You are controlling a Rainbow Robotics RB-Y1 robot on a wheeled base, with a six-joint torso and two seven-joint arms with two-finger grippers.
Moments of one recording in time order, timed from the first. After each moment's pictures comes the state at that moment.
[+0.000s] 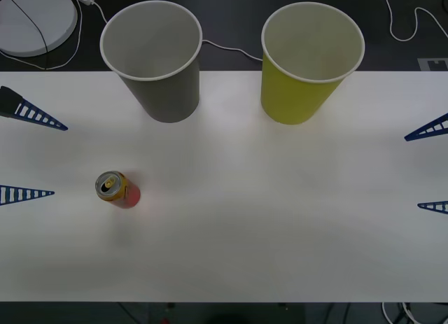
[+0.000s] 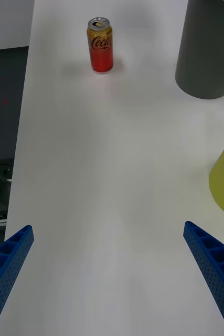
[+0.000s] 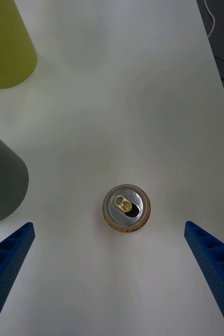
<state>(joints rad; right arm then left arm) 0.01 -1.08 -0.41 -1.84 1.23 -1.57 -0.18 -0.12 1.09 0.29 -1.83 -1.37 -1.54 0.03</state>
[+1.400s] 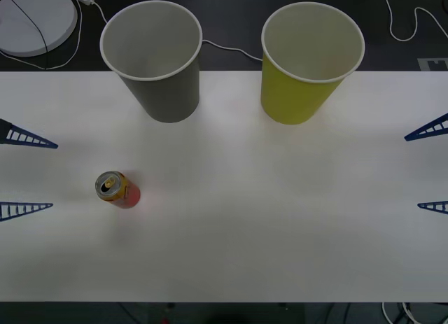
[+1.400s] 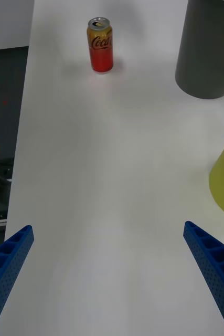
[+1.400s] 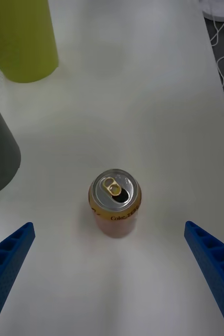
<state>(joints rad) 0.01 -1.08 -0.41 -1.84 1.23 -1.57 -0.18 -0.07 1.10 0.16 -1.46 -1.14 -1.45 -0.25</state>
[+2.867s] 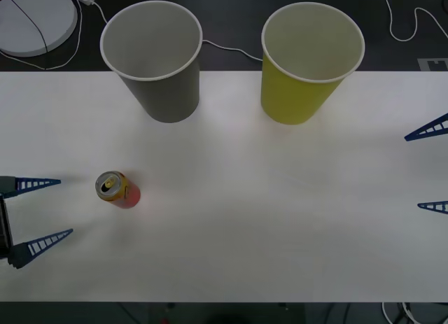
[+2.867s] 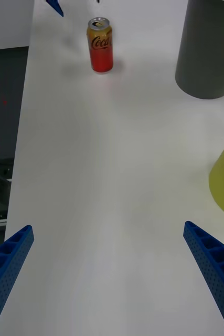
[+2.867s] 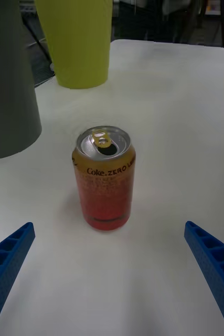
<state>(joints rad) 0.01 -1.08 -0.41 -1.84 1.23 -1.57 -0.18 -0.09 1.03 -0.35 -0.90 -0.49 -1.36 -0.85</state>
